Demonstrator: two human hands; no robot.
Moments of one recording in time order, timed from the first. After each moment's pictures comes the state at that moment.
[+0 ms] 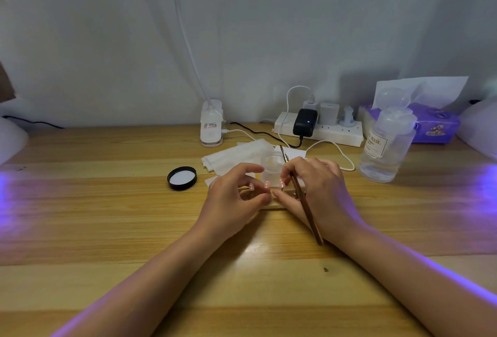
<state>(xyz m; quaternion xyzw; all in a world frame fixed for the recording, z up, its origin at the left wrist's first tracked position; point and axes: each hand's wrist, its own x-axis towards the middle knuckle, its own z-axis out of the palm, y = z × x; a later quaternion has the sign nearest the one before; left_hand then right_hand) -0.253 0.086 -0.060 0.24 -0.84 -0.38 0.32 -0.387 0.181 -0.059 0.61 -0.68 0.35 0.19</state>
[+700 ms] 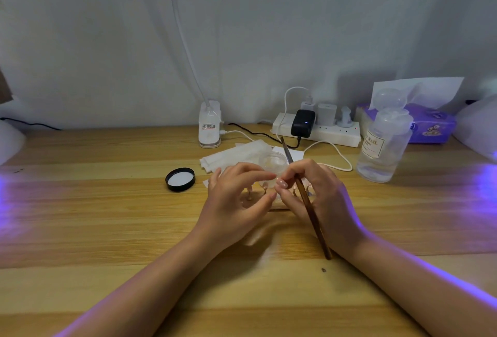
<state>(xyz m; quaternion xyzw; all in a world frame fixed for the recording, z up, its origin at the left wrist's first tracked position) -0.249 0.101 -0.049 0.17 -0.86 -0.29 0.38 -0.385 0.187 -0.062 0.64 -0.57 0.50 0.15</state>
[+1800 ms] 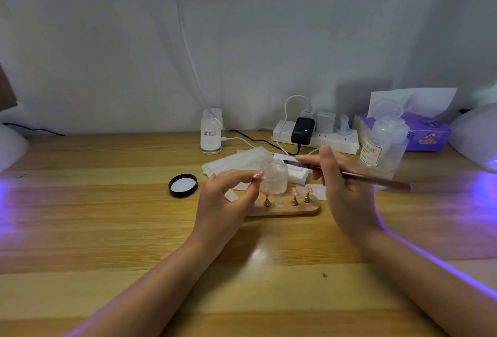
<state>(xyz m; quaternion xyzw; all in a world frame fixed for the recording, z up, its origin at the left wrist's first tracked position) -0.246 0.098 -0.046 0.20 -0.78 -0.37 0.47 -0.385 0.197 -0.031 0.50 -0.56 0.66 0.02</state>
